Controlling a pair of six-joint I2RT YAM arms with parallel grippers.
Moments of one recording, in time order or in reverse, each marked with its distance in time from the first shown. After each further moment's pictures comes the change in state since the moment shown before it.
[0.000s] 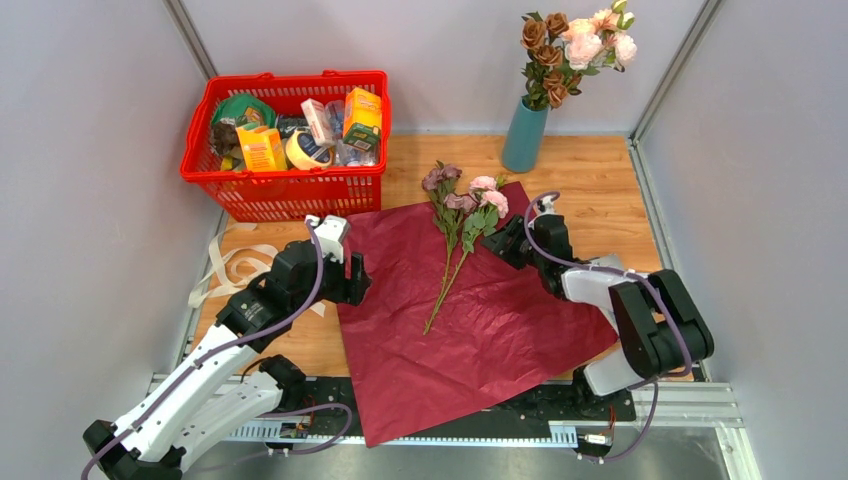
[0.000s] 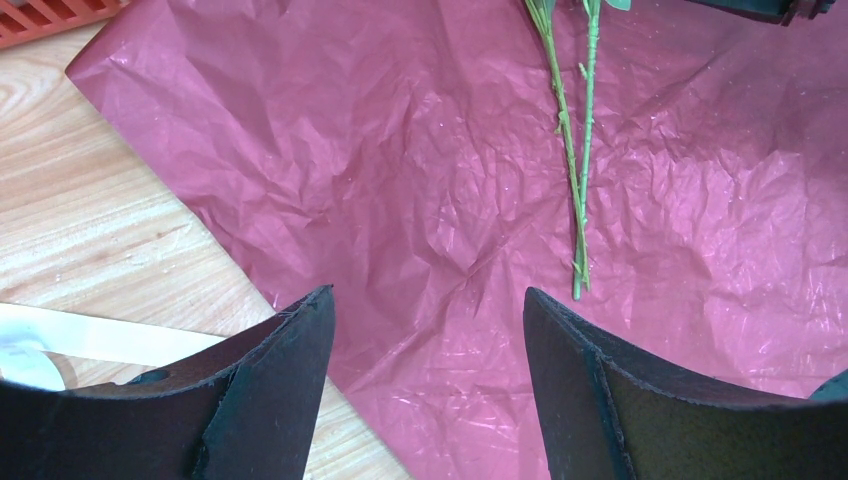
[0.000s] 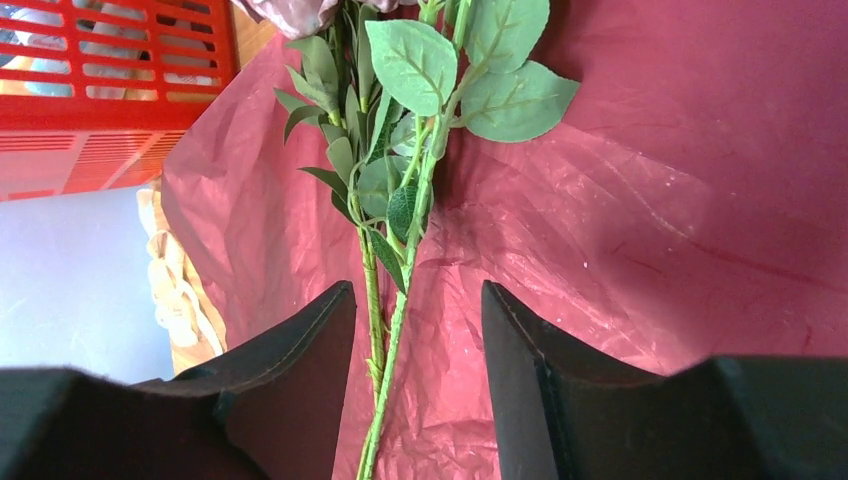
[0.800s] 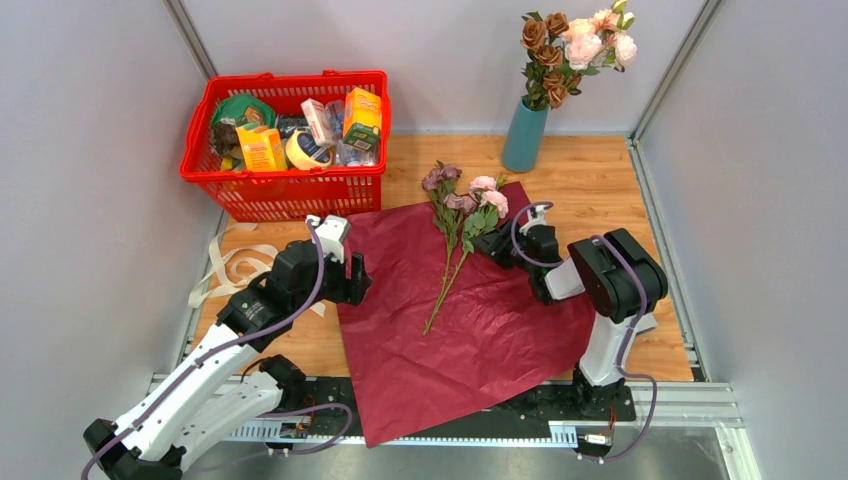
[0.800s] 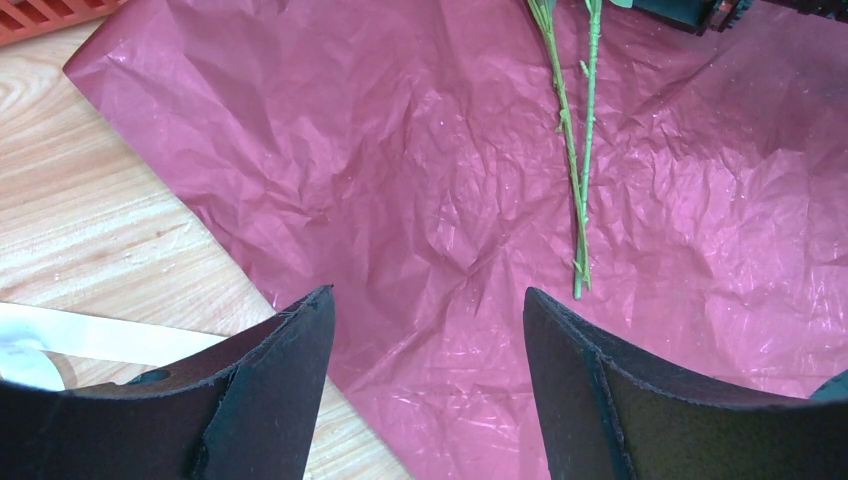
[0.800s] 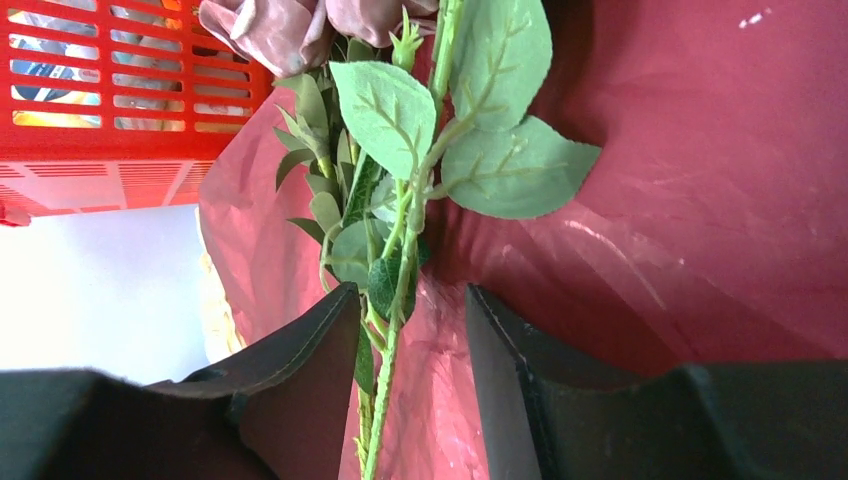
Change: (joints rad) left arm 0.000 0.005 0.000 0.000 0.000 0.000; right arm 0.000 0.362 -0.061 0.590 -0.066 0.121
